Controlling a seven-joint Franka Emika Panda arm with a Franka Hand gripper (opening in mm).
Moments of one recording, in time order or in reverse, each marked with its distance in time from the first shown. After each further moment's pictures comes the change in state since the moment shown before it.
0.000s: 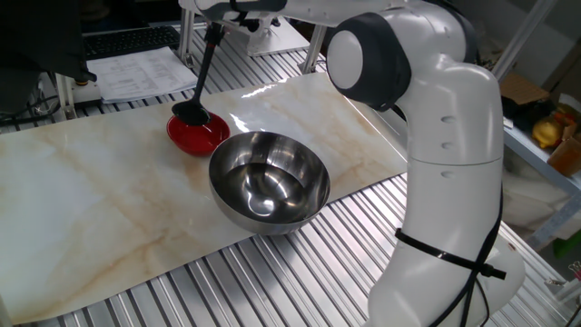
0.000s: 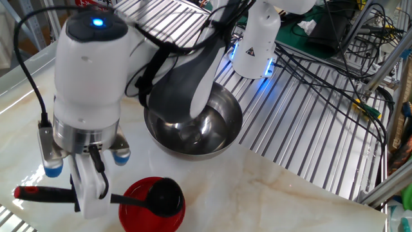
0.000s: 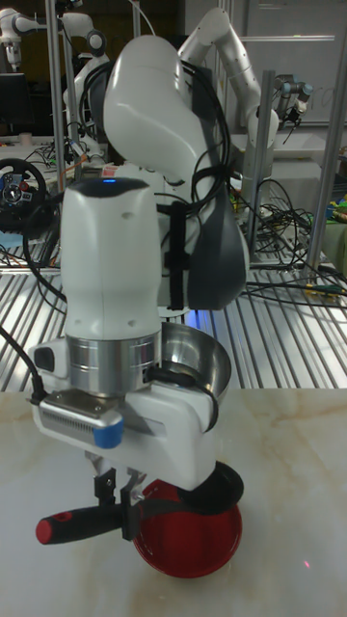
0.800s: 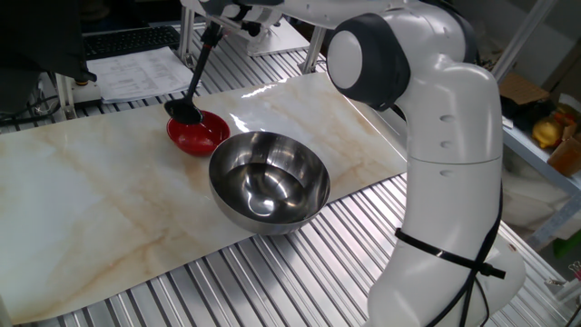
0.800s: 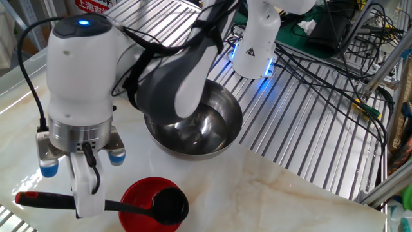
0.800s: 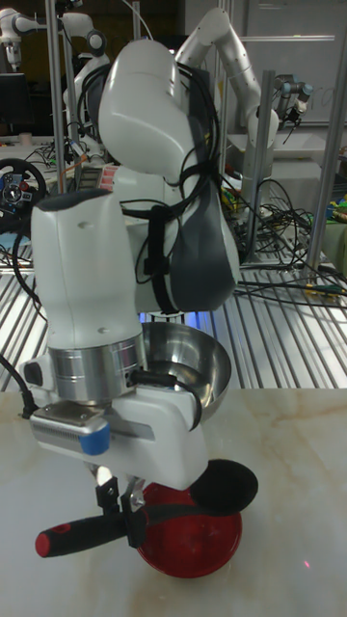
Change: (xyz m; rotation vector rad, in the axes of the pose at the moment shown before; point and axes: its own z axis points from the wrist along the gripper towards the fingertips) arm 0.000 0.001 0.008 -0.116 0.039 0.037
